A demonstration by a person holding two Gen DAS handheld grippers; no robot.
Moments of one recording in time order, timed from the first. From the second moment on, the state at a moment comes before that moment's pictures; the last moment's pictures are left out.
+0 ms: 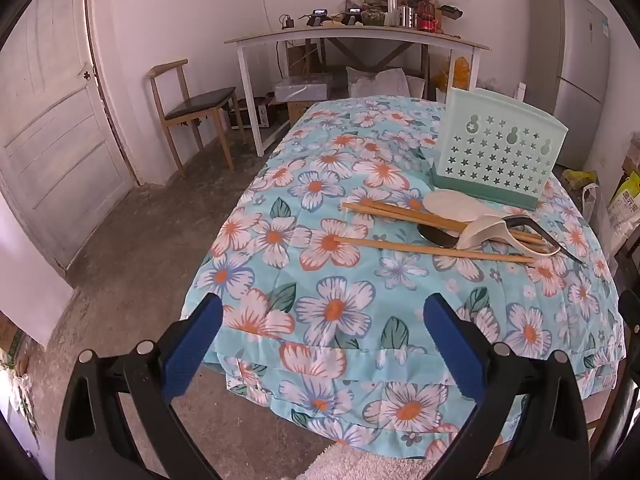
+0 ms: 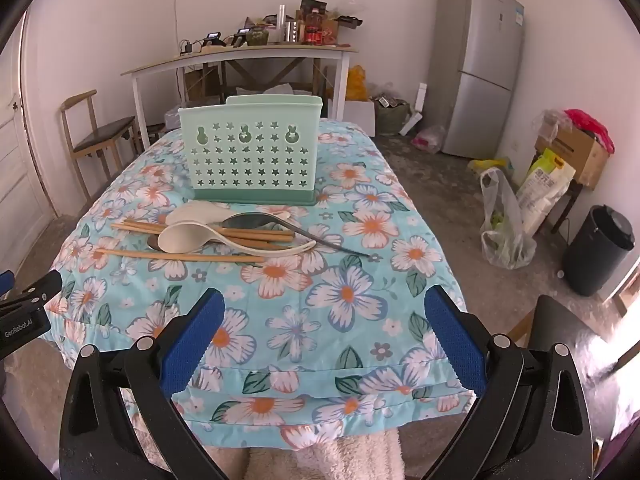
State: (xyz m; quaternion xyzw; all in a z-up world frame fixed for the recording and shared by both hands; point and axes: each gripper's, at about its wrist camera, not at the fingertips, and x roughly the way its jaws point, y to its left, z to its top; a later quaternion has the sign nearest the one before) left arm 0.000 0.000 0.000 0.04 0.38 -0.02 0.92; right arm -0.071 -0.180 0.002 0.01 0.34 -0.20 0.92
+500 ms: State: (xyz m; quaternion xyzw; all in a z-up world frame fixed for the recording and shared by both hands) left arm 0.000 0.000 0.000 0.04 0.38 -0.02 0.92; right arm -0.071 -0.179 0.002 0.01 0.35 -0.20 0.92
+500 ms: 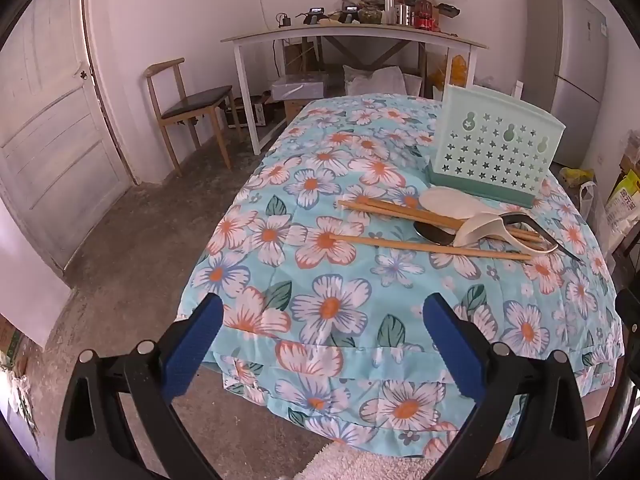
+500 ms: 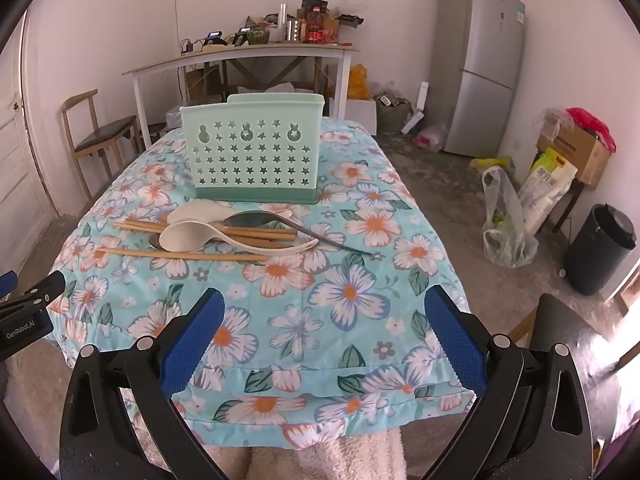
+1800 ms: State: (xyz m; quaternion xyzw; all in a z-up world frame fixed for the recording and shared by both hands) left arm -0.002 -0.007 -0.001 0.04 0.39 -0.02 0.92; right arm -0.070 -0.178 0.003 0.02 0.35 -0.20 0.92
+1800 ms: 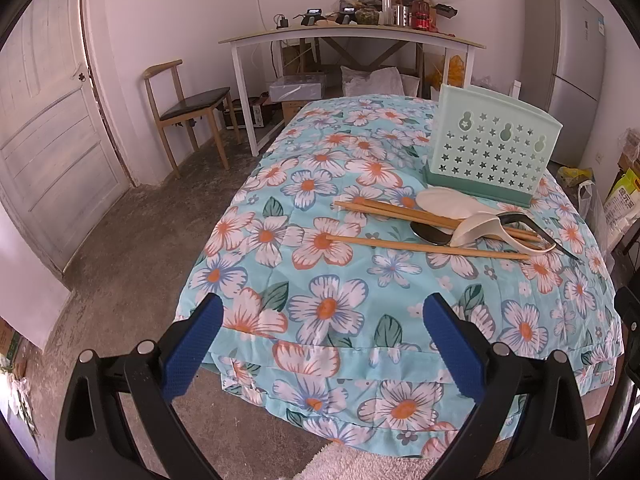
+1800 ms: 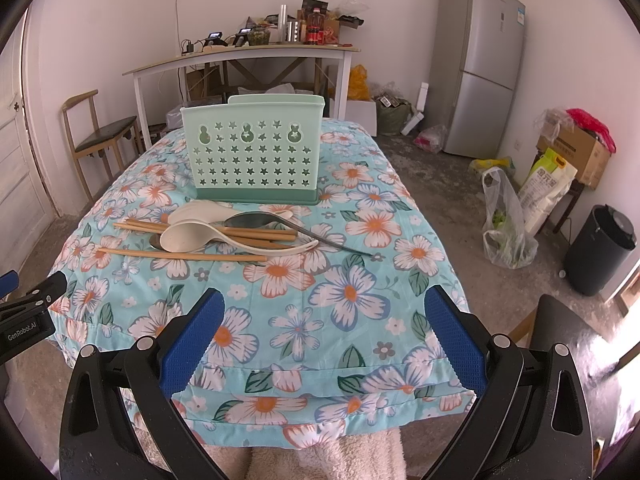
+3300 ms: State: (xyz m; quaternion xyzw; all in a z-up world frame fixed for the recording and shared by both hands) left arm -0.002 -0.016 -0.005 0.04 0.38 -0.02 0.92; right arm -0.069 -0.178 0.005 0.02 0.34 -0.20 0.92
